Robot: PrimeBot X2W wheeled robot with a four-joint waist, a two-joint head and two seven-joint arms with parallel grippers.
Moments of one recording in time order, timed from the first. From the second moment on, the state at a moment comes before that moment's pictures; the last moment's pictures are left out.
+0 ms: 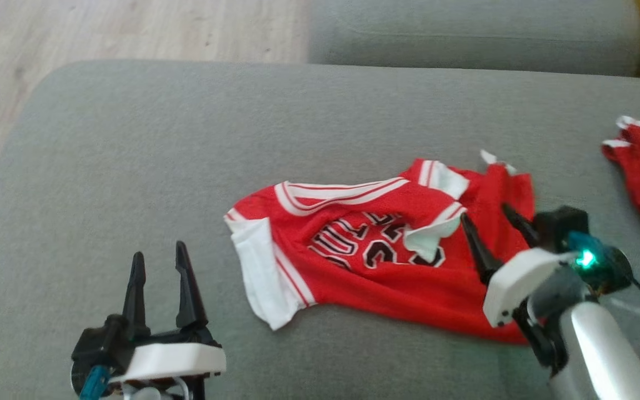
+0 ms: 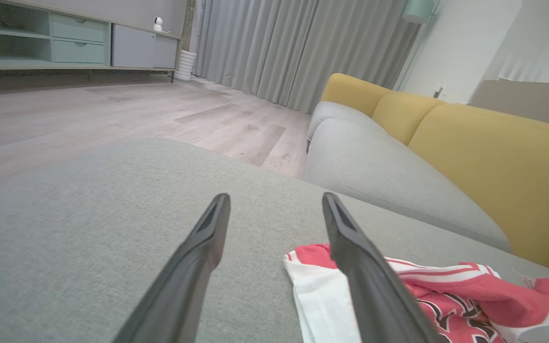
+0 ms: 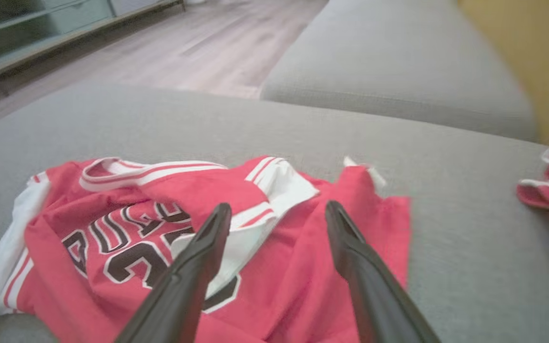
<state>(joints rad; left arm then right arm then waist) 0.01 0.04 -0.21 0.13 -0.42 0.12 -0.25 -0.14 -0.10 0.13 0.17 0.12 0.12 0.26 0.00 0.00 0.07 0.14</state>
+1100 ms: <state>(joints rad) -0.04 0.04 -0.33 0.09 -0.49 0.17 -0.25 -0.77 -0.26 0.29 0.75 0.13 0.12 0.22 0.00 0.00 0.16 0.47</state>
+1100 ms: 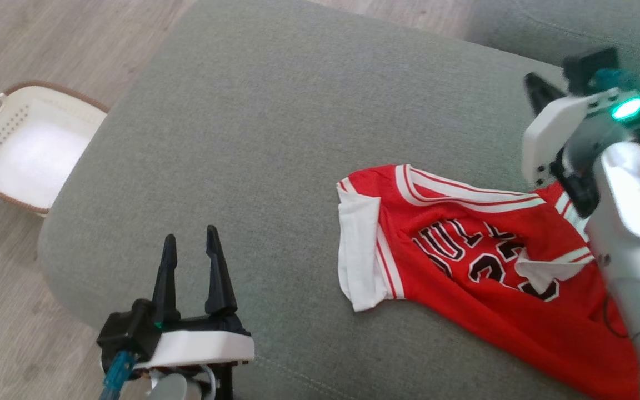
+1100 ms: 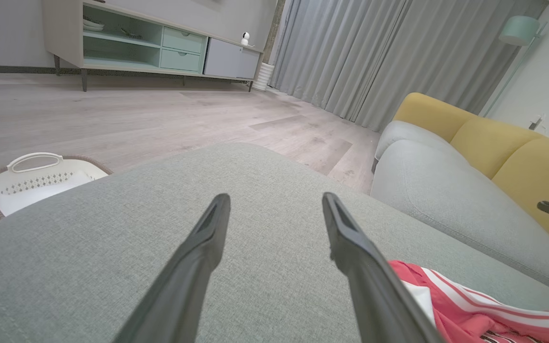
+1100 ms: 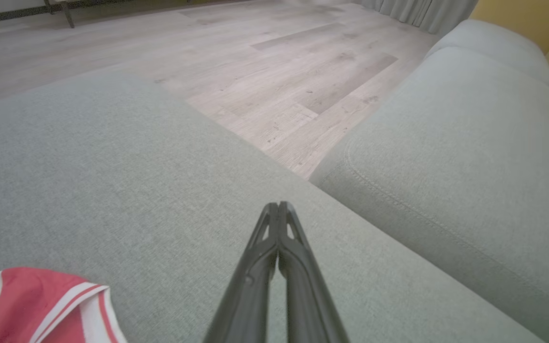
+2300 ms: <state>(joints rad) -0.04 0.04 -0.32 0.09 -0.49 0.18 -0.25 -0.47 -0.61 0.66 0.27 0.52 0.12 0.52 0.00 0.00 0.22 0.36</state>
